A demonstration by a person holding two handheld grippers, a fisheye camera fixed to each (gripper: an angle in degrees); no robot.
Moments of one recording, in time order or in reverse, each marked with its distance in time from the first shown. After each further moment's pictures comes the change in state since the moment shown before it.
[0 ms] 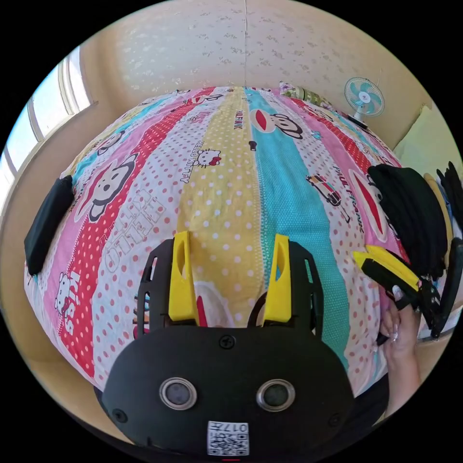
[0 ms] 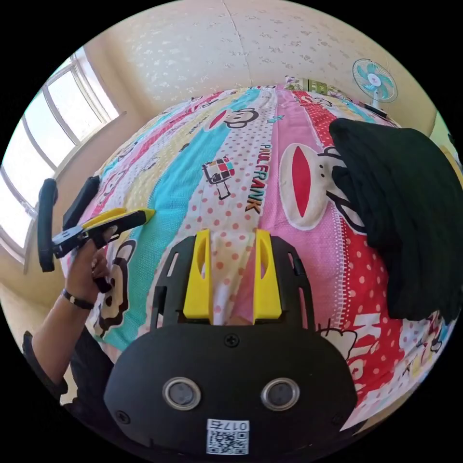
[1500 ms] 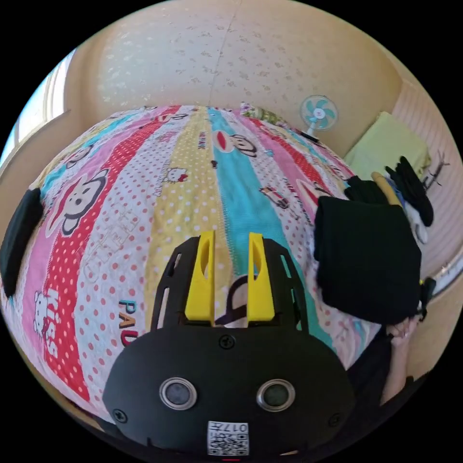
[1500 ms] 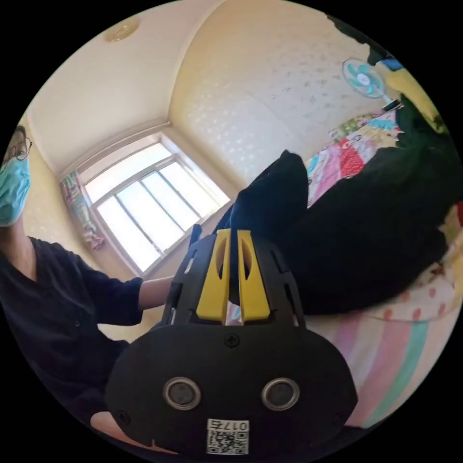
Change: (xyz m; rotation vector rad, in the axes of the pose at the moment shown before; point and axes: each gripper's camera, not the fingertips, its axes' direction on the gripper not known) left arm 0.027 0.083 -0.023 0.189 0.427 0.194; right arm -0.061 0.014 -0.362 0.374 -0.697 -0.100
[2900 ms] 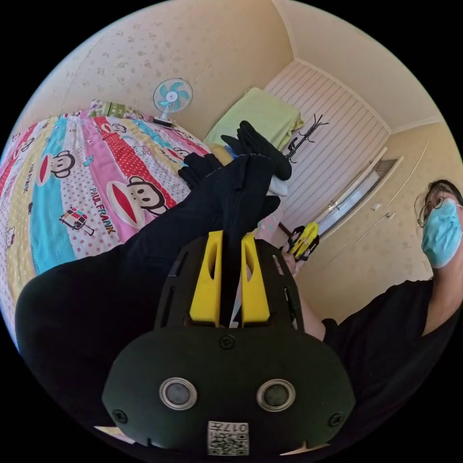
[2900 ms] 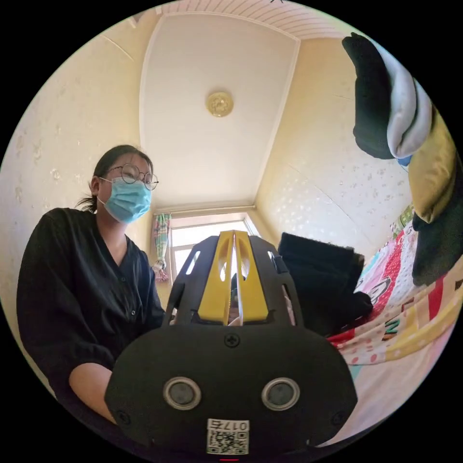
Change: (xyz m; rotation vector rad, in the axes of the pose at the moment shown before) left arm 0.242 0.076 -0.038 -0.109 0.588 0.224; right arm -0.030 -0.062 -0.386 0.676 -0.195 -0.219
